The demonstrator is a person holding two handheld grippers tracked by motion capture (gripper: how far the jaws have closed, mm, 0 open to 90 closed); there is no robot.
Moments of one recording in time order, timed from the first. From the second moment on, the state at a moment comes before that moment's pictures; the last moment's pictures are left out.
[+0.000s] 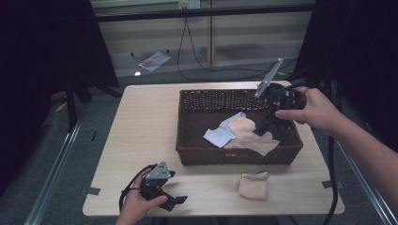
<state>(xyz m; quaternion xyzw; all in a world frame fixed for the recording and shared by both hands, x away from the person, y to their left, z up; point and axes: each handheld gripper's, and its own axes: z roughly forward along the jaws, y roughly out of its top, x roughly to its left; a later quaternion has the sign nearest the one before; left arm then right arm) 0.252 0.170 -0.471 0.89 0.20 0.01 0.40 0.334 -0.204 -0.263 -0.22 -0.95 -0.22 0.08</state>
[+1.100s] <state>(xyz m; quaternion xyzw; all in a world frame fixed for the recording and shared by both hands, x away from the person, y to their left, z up) 0.250 0.170 -0.471 0.89 0.20 0.01 0.40 0.302 -0.191 -0.309 -0.20 -0.95 -0.22 0.06</state>
